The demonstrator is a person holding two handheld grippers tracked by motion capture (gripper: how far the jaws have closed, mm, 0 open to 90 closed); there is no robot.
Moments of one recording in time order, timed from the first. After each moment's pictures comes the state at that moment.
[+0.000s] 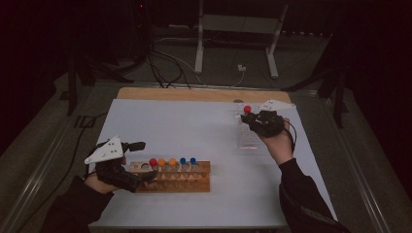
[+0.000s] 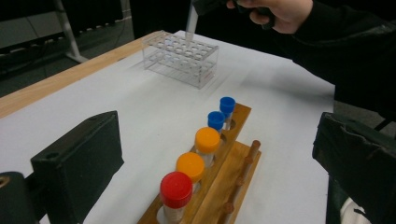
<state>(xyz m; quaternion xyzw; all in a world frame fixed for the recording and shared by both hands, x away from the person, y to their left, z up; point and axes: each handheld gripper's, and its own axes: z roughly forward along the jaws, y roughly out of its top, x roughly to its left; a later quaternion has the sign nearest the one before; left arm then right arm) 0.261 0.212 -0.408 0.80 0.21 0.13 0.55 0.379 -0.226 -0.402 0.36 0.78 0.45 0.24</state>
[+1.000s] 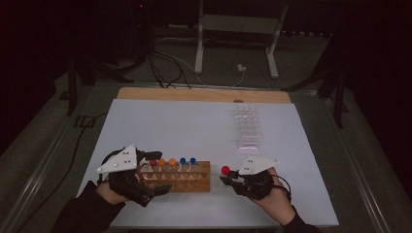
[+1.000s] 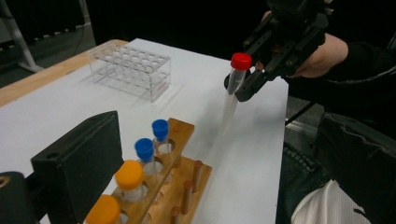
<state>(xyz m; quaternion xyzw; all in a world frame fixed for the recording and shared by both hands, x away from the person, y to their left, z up) 0.237 0.171 -0.401 0.81 0.16 0.08 0.56 0.237 -0.175 -0.428 0.23 0.87 0.43 0.13</state>
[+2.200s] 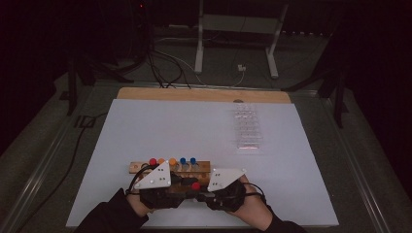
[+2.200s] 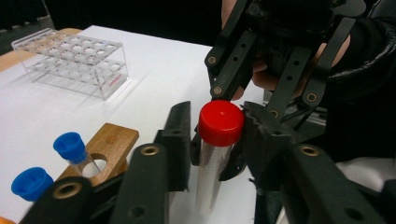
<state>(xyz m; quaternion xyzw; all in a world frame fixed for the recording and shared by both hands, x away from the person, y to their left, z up) 0.223 0.112 -0.428 0.83 0.12 0.06 0.54 0.220 -0.111 -0.430 0.13 0.89 0.42 0.08</state>
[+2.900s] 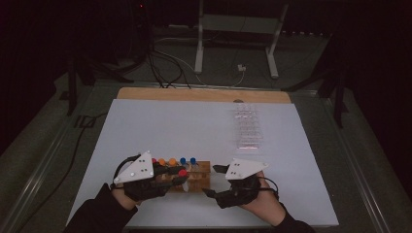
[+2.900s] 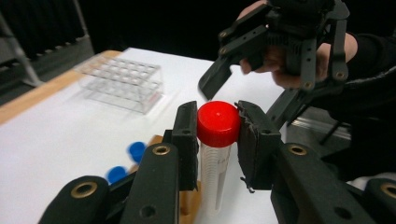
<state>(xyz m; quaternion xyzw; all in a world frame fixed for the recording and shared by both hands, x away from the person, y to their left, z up) 0.228 0.151 -0.397 0.81 0.14 0.12 0.56 0.228 -0.147 -0.414 0.20 0.85 0.47 0.13</state>
